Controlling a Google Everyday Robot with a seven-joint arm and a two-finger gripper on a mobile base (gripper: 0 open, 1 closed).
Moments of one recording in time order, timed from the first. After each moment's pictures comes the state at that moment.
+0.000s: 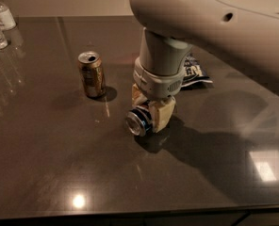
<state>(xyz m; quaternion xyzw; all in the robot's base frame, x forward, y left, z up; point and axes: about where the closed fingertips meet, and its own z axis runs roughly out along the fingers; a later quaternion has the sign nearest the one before) 0.458 -0.026 0.866 -0.90 0.44 0.00 0.07</state>
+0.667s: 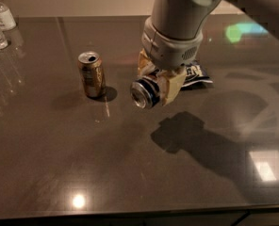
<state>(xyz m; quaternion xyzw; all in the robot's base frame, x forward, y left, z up) 0.474 -0.037 0.939 -0.89 0.44 -0.05 0.11</state>
